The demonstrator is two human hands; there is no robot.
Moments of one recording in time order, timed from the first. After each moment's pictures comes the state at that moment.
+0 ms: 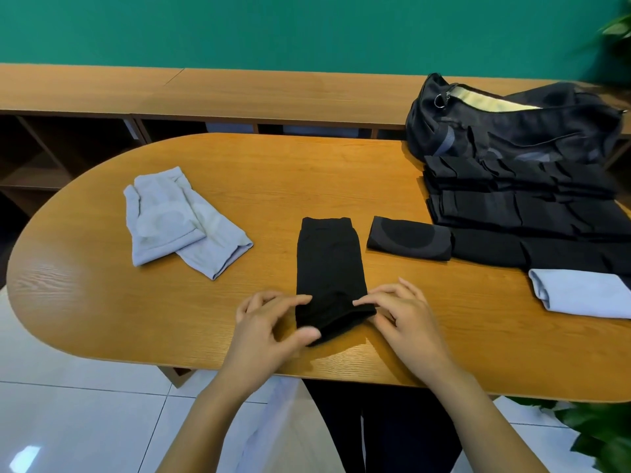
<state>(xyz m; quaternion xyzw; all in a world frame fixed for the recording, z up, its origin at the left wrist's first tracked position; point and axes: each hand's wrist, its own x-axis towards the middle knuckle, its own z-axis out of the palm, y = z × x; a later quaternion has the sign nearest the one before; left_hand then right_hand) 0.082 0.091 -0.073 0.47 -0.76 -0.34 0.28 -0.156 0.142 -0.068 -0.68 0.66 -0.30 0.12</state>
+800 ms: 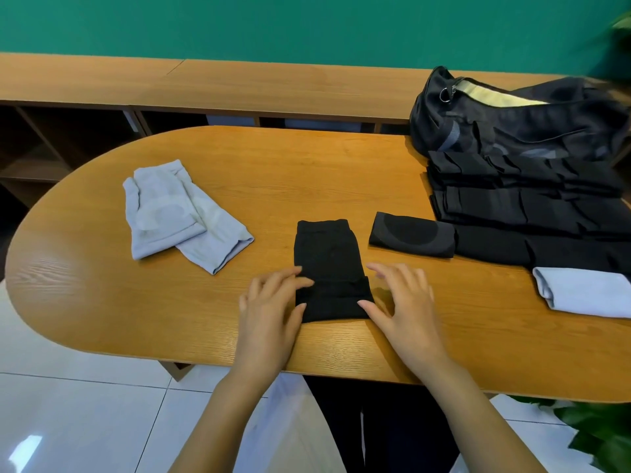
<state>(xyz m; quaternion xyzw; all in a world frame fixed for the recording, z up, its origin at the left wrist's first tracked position) 0.061 0.085 -0.077 0.50 -0.79 -0.16 0.31 -0.148 0.132 -0.069 -0.64 0.71 -0.30 0.08</state>
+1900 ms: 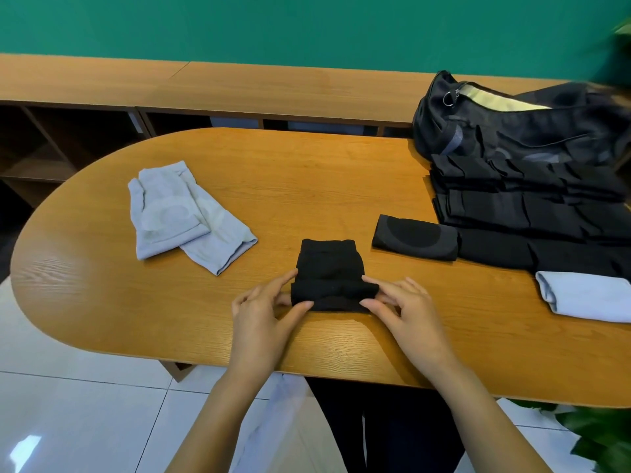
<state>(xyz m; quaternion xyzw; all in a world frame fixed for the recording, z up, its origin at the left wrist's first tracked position) 0.069 0.079 -0.077 0.51 -0.72 -0.27 0.38 -0.150 0.133 -0.064 -0.62 0.67 -0.35 0.20</state>
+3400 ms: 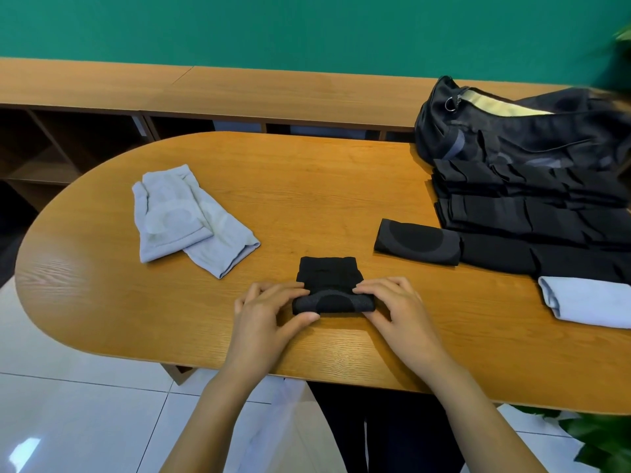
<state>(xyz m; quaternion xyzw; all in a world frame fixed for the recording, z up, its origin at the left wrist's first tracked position) 0.080 0.072 -0.079 0.48 -0.78 -0.22 0.32 -0.145 0.123 -0.063 -0.67 0.68 -0.25 0.17</state>
